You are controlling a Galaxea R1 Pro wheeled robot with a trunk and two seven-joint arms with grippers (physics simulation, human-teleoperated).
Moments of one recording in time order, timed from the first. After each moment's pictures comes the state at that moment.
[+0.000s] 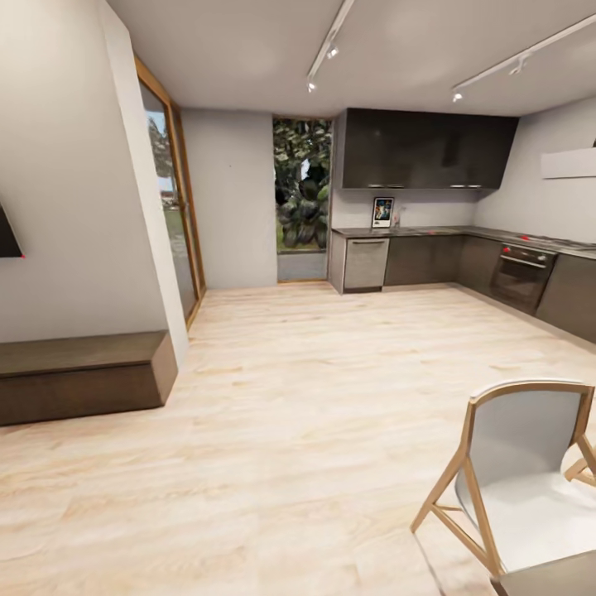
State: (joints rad) left arm 0.04 0.03 0.01 -0.62 0.00 -0.02 0.00; right arm -0.11 -0.03 0.00 -0.37 0.01 -0.22 0.00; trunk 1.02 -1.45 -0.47
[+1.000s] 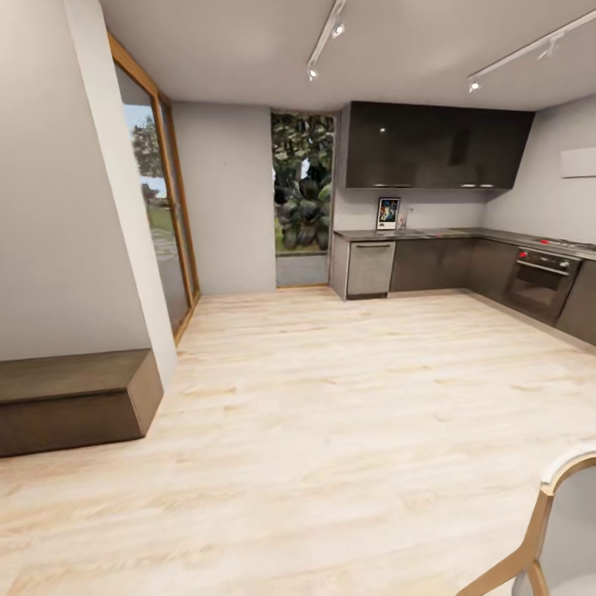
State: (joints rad) left arm 0.04 0.03 0.01 -0.62 0.00 -0.02 0.00; right arm -0.11 -0.03 0.01 -0.37 0.01 -0.22 0.00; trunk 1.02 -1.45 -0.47
